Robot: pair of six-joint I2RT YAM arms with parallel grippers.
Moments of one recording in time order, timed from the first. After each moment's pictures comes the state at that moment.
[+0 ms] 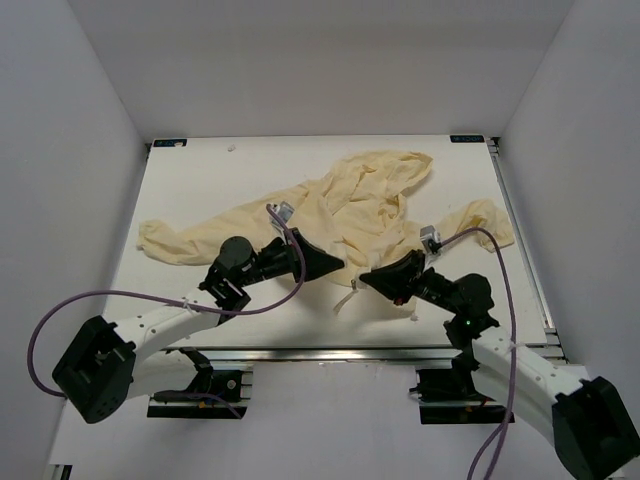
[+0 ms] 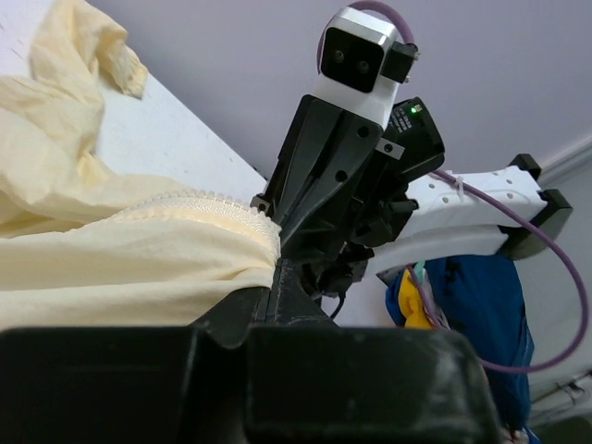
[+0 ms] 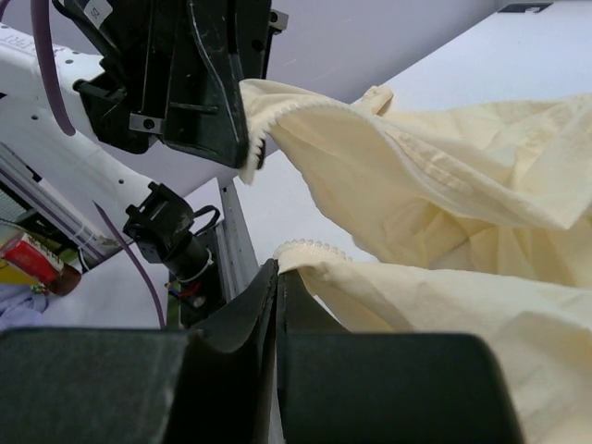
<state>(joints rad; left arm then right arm) -0.74 1.16 0.53 0.78 0.57 -0.83 0.56 0.74 0.15 0.86 -0.64 0.63</state>
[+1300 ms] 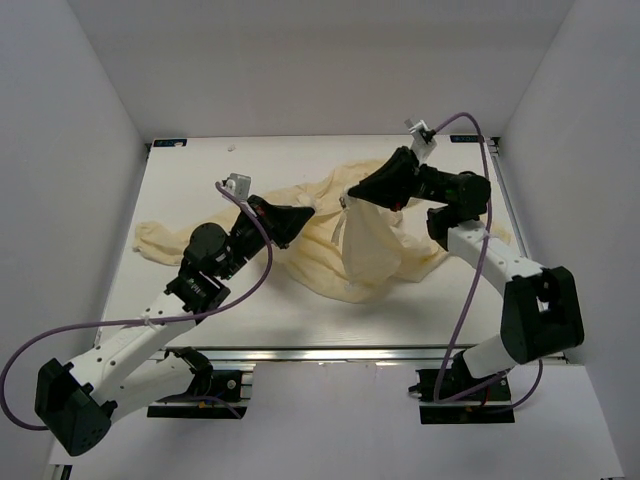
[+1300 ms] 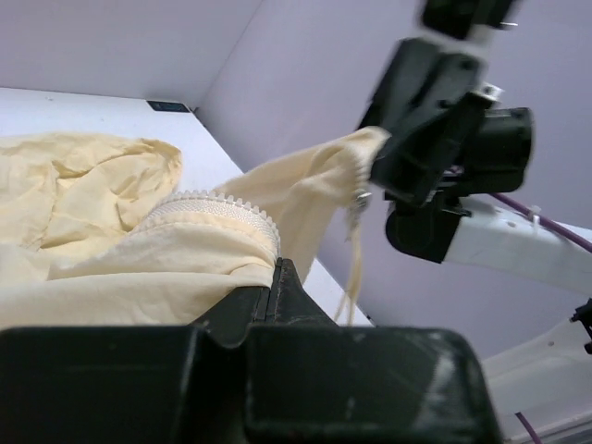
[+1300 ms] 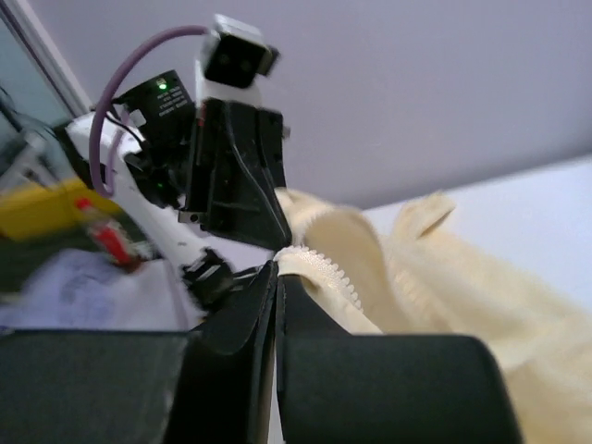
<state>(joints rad) -0.69 0.93 0.72 0.40 0.12 -0.65 0.35 1.45 1.00 1.27 -1.14 1.00</state>
